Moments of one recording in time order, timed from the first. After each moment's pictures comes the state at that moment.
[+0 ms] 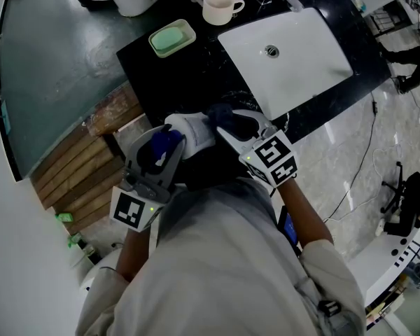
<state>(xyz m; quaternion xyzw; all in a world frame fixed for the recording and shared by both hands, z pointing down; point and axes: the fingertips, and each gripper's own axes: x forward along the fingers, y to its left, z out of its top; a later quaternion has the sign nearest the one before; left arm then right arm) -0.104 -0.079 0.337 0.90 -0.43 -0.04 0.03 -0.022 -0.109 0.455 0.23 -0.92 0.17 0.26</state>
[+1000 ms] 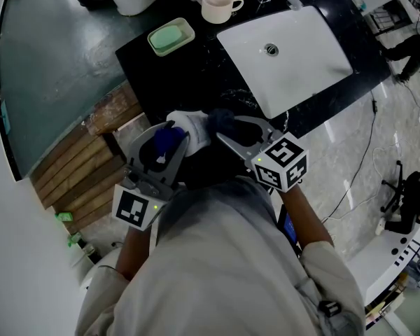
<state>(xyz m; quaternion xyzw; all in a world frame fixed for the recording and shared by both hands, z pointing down) -0.096 -0.082 0.335 0.90 -0.43 -0.03 0.02 -0.019 -0.093 0.436 0.22 -0.92 0.27 0.20</state>
